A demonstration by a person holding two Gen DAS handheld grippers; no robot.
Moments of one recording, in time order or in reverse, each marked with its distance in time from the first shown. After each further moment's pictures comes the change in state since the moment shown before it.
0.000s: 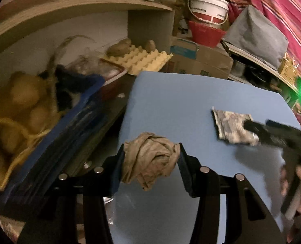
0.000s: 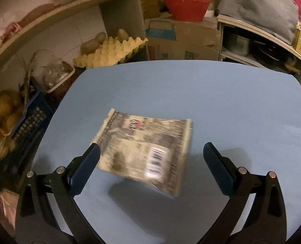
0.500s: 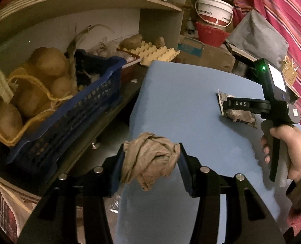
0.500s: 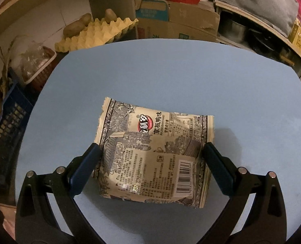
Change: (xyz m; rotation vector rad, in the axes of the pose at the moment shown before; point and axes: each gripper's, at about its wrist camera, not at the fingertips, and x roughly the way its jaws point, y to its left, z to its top) left arm -0.030 0.025 -0.052 -0.051 -0.001 -0.005; right arm 0.045 0.022 0.003 0.010 0.107 -0.133
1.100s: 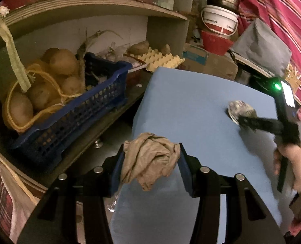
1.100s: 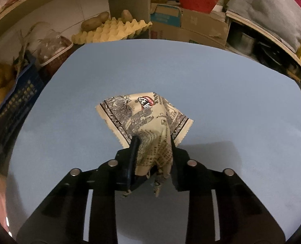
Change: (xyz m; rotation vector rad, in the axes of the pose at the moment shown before) left arm -0.020 -0.012 -0.013 -0.062 -0.057 0.039; right arm -0.027 -0.028 -0.029 -0.131 -0.043 0.072
